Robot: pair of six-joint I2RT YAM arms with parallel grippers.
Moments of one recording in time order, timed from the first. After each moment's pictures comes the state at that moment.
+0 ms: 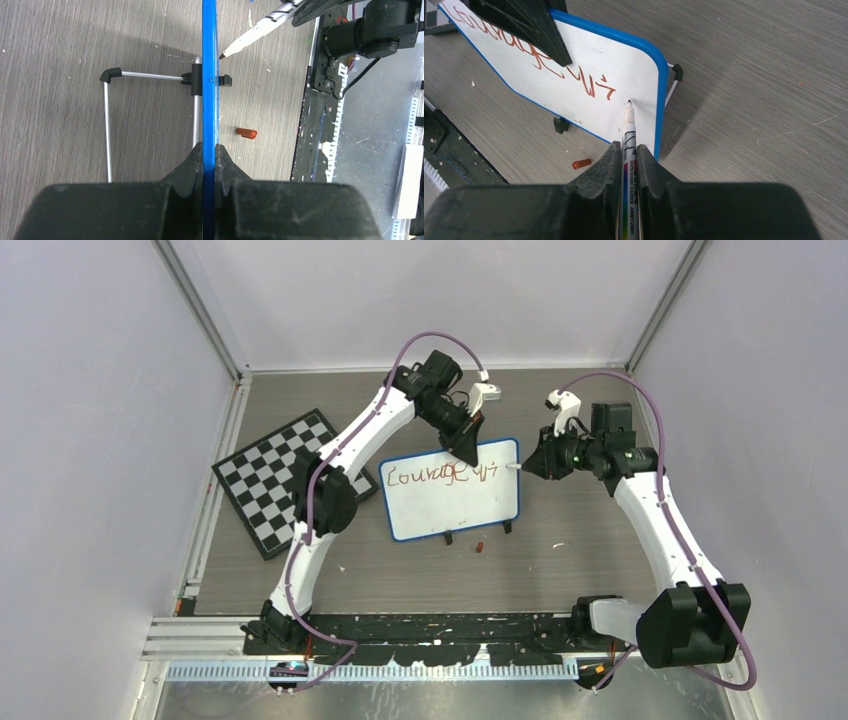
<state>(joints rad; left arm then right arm) -0.65 2.29 2.32 -1.12 0.82 0.35 0.05 1.21 1.05 -0.61 -0.61 -0.18</state>
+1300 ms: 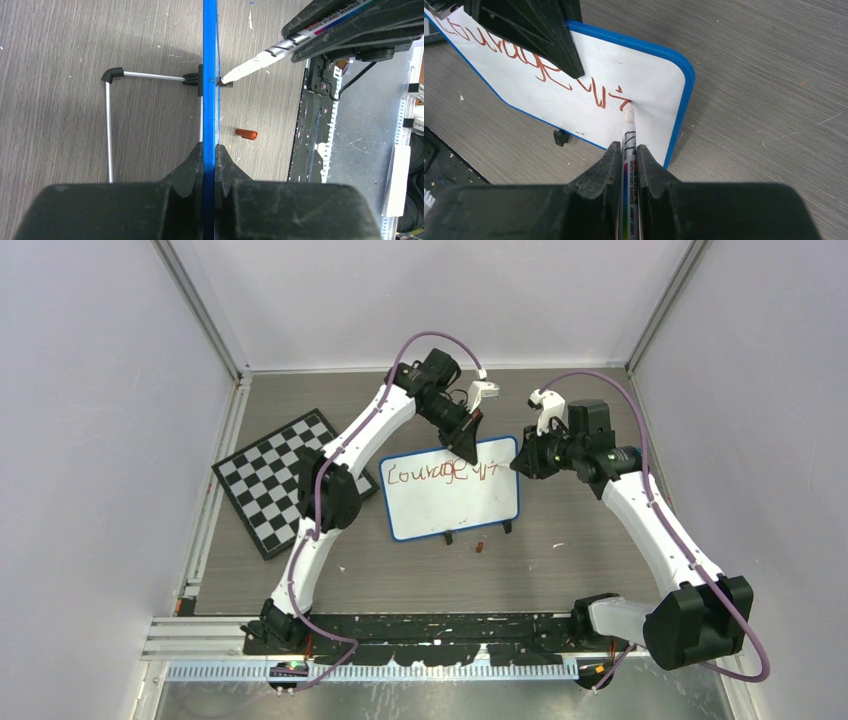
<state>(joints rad) -0.63 2.36 2.41 -1.17 0.85 0.34 0.20 1.21 1.06 -0.55 -0.44 -0.05</state>
